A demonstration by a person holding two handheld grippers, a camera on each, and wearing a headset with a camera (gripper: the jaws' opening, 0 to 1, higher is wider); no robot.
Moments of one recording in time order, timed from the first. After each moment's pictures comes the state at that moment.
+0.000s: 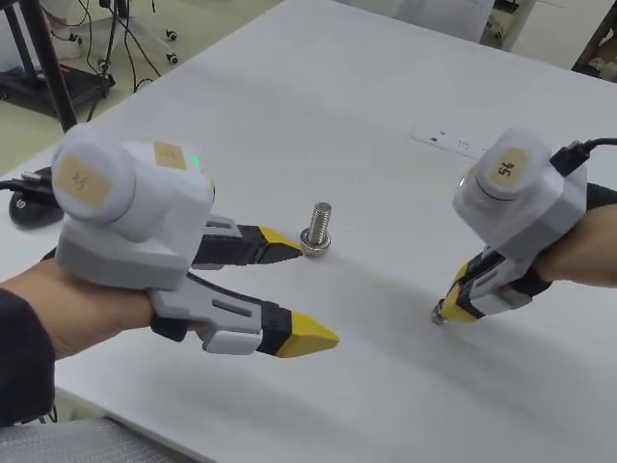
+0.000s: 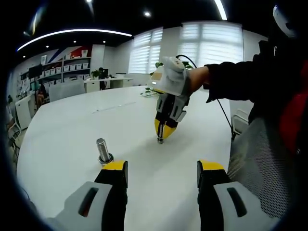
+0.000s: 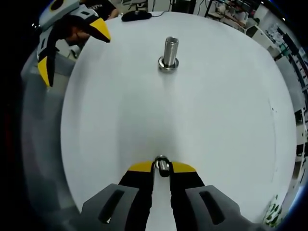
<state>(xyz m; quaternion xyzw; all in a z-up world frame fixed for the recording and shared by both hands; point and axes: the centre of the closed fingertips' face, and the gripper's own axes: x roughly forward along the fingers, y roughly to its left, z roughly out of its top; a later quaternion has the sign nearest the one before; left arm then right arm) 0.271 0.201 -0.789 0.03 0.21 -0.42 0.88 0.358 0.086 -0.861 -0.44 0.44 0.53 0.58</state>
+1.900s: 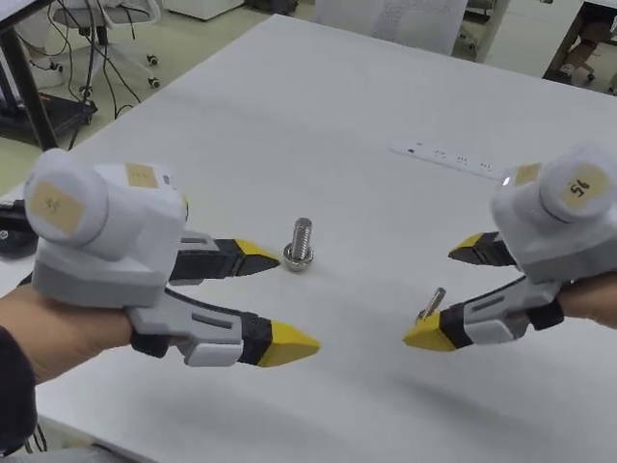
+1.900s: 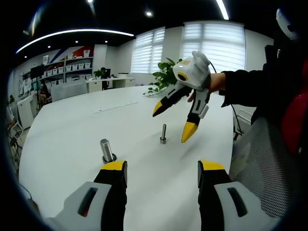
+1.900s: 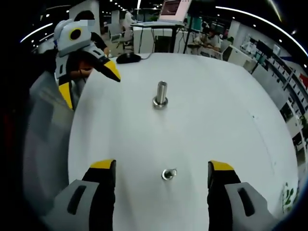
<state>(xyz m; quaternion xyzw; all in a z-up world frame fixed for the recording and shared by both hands) 0.274 0.207 -0.786 0.03 0.21 -0.41 0.89 0.348 0.101 -0.820 -0.32 0.33 0.55 0.70</state>
